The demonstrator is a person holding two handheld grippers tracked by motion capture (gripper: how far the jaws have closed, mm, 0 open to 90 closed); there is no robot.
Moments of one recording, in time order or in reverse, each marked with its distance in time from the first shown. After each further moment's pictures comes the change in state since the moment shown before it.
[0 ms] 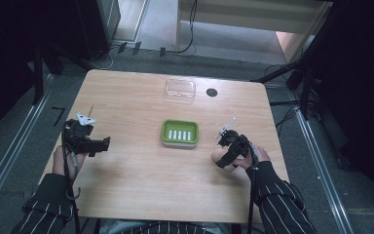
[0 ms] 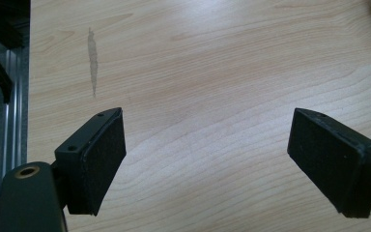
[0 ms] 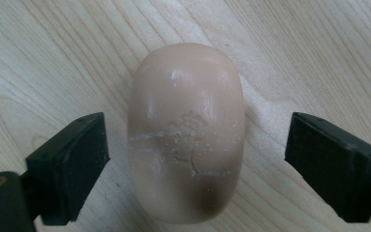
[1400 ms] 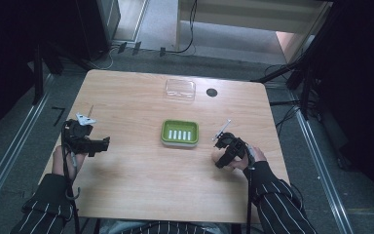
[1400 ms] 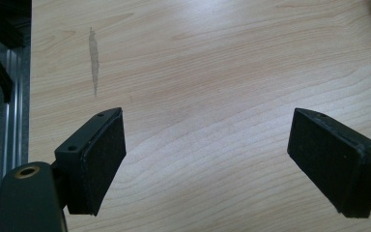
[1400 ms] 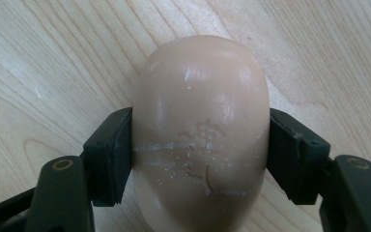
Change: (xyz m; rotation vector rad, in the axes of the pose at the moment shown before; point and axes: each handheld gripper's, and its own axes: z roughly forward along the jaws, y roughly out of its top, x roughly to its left) left arm 0.001 0.000 -0.001 -0.002 0.001 -0.004; right arm 0.002 0.004 0.015 0.054 0.023 -0.015
